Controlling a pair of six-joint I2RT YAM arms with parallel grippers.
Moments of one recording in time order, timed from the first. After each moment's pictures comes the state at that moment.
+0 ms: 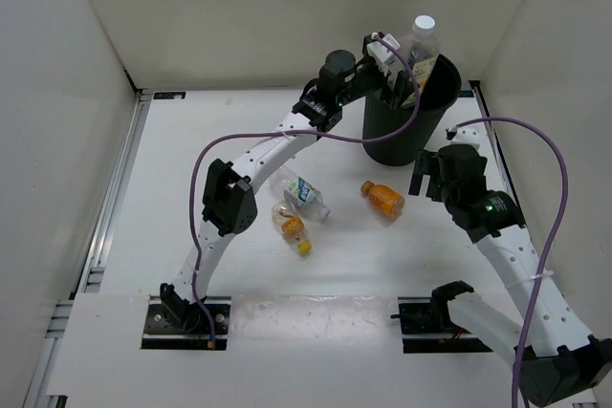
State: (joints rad) left arm -0.76 2.33 2.34 0.12 0.32 0.06; right arm 0.36 0.88 0.96 -0.77 0.38 0.28
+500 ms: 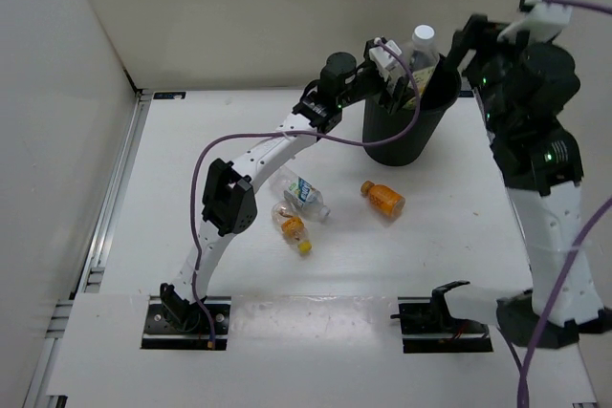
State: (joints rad) left arm -0.76 2.33 2.32 0.10 0.36 0.11; right arm 0.35 1.20 1.82 -0.53 0.42 0.04
